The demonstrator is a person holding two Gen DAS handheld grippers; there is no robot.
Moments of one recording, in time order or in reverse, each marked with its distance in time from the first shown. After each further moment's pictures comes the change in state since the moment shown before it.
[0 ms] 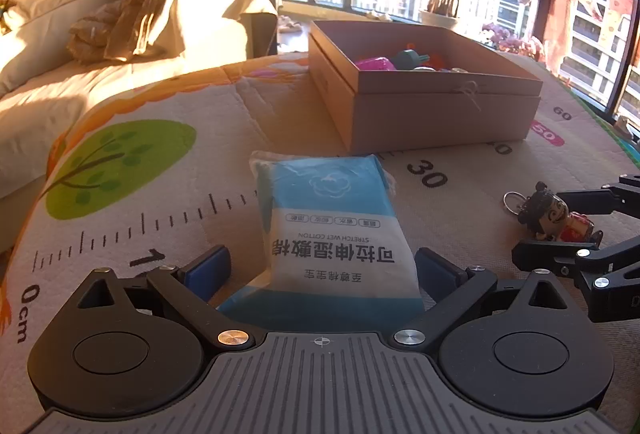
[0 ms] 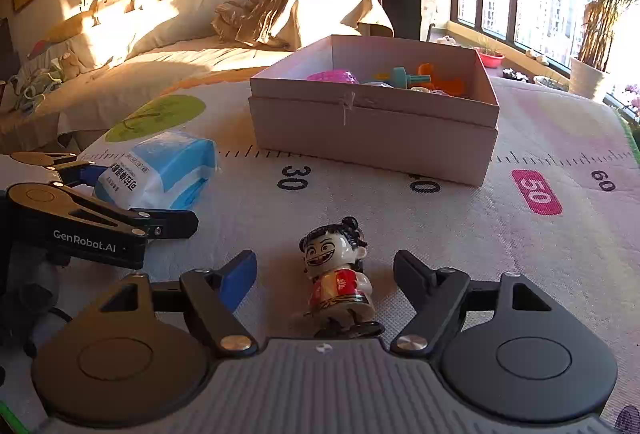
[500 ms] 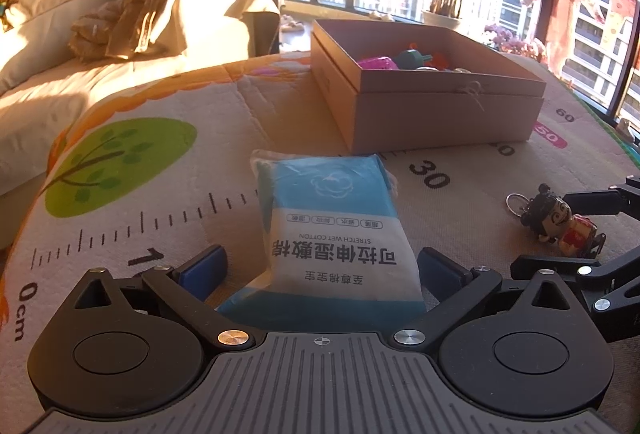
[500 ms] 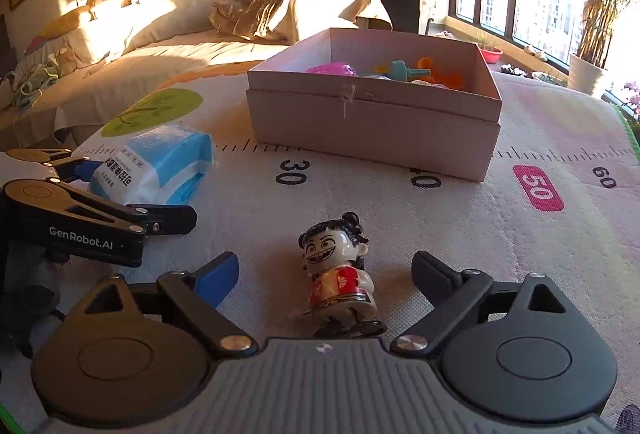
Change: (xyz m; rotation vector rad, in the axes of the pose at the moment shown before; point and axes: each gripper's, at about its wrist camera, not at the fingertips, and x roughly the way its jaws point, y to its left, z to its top) left arm 0.002 -0.001 0.000 -0.008 0.002 0.004; right arm 0.004 0.001 0.000 -0.007 0.022 -0.017
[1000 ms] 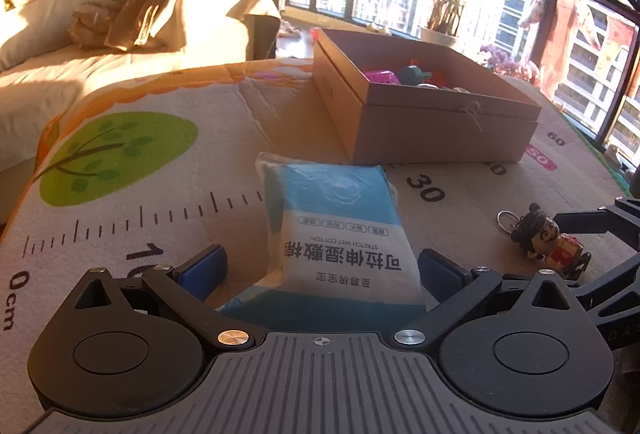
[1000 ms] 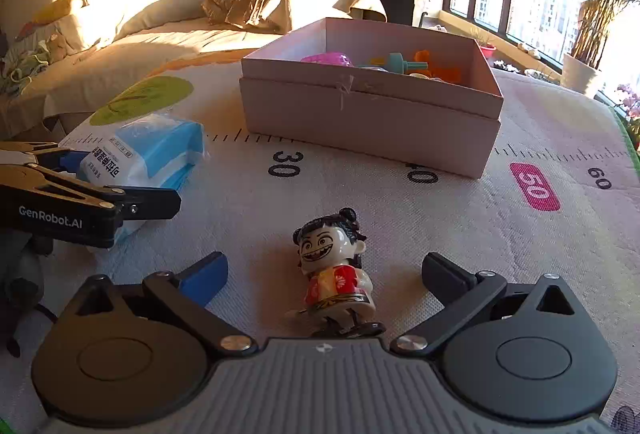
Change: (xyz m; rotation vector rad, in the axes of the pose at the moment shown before) left arm -0.005 0.012 -0.001 -0.071 -0.027 -0.054; right arm 0.006 0.004 0.002 -0.017 0.030 -0.037
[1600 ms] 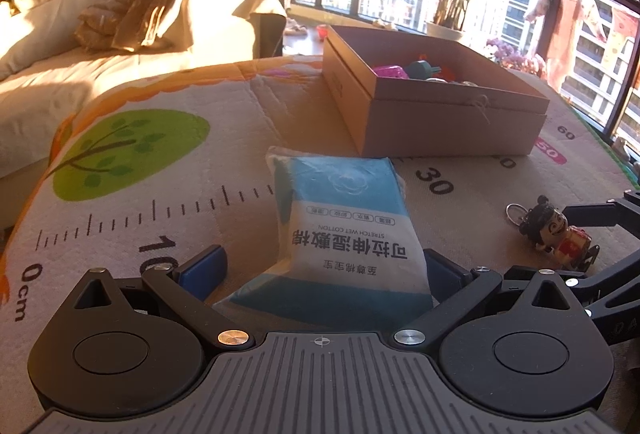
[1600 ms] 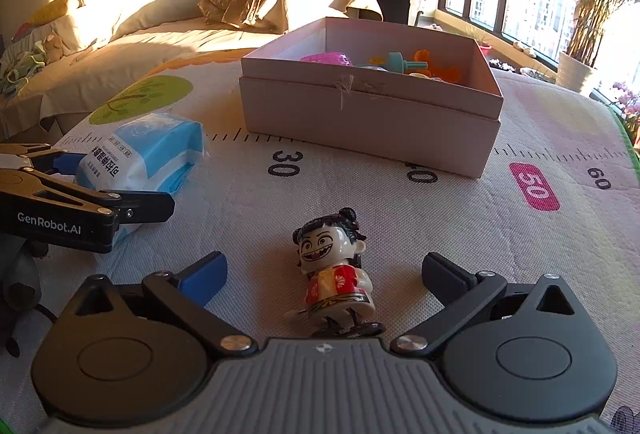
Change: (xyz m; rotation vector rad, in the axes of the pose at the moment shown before) left arm -0.003 0.001 -0.003 0.018 0.011 0.039; right arm -0.004 0.001 -0.002 0.009 0.001 -0.008
